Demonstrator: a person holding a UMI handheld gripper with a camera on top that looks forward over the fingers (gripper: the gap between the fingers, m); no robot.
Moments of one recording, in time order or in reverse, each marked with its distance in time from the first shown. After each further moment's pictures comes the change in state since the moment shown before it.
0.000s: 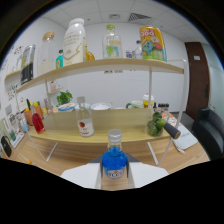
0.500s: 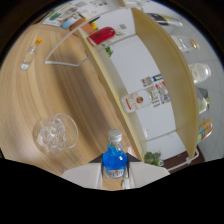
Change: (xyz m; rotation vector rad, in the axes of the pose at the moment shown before) arm 0.013 0.036 0.015 -0.066 0.197 -1.160
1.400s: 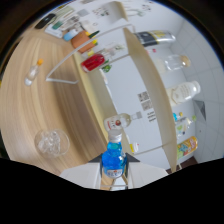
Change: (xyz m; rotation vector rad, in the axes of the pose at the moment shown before) arm 0.043 -0.046 -0.038 0.147 0.029 -0.058
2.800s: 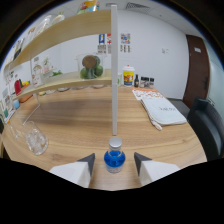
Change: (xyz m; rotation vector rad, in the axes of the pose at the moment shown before) arm -0.080 0.224 0.014 -0.234 -0.229 1.175
